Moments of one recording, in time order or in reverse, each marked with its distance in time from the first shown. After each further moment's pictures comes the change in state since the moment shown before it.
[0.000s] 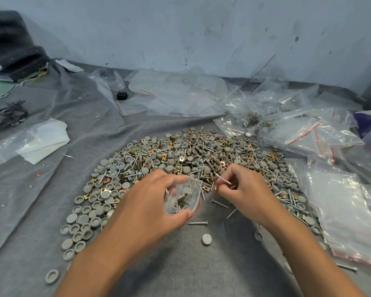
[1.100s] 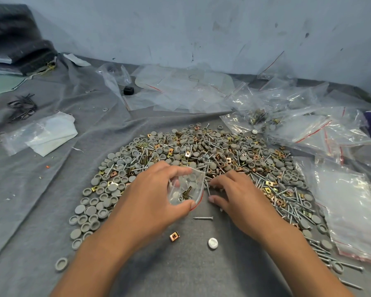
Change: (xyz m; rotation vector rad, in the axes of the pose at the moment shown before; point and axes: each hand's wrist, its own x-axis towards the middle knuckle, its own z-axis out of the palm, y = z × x) left_hand 0.001 -0.003 -0.007 -0.023 0.040 0.006; right_hand -0.015 -0.008 0.019 -0.541 -0.145 -0.171
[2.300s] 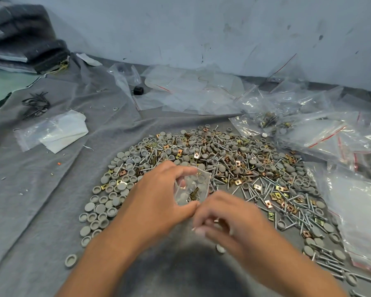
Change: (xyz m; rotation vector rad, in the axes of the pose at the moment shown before) left_hand -0.001 -0.004 0.000 -0.013 0.011 -0.012; right_hand -0.039 -0.050 -0.019 0.558 0.135 -0.438
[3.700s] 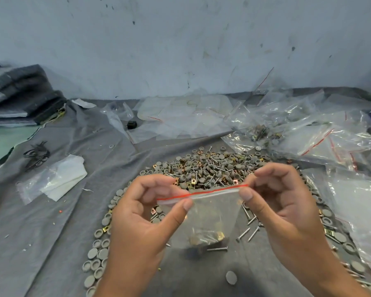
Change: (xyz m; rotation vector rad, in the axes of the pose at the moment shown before) left_hand 0.004 0.019 -0.005 -0.823 0.439 0.133; right_hand 0.006 0.019 -0.030 0.510 0.667 0.057
